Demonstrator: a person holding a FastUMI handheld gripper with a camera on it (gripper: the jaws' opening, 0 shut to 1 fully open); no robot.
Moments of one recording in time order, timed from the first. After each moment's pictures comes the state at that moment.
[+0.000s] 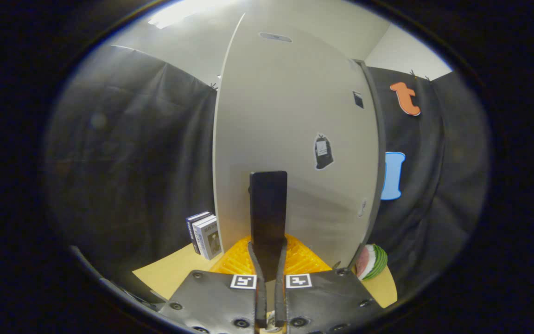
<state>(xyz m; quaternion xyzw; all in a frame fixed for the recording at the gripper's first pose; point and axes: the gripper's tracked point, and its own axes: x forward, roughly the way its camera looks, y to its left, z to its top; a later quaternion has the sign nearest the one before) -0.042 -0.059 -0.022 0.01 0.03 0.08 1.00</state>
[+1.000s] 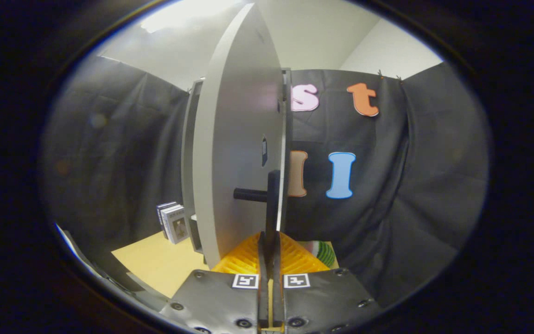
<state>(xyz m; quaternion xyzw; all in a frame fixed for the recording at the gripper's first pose) -0.100 -0.277 -0.024 0.01 0.02 0.02 1.00</state>
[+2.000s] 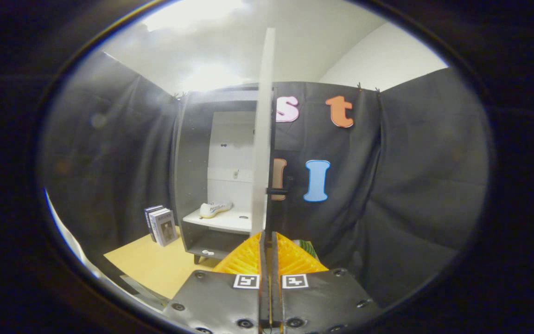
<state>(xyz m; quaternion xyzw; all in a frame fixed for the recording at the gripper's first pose) -0.190 -0.235 -0.015 -0.01 0.00 -0.05 1.00</state>
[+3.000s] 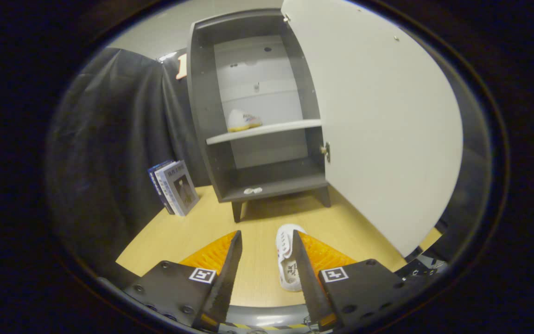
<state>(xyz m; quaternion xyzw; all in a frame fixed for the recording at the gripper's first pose) -0.065 -0.030 -0.360 0.12 0.18 -0.06 0.97</state>
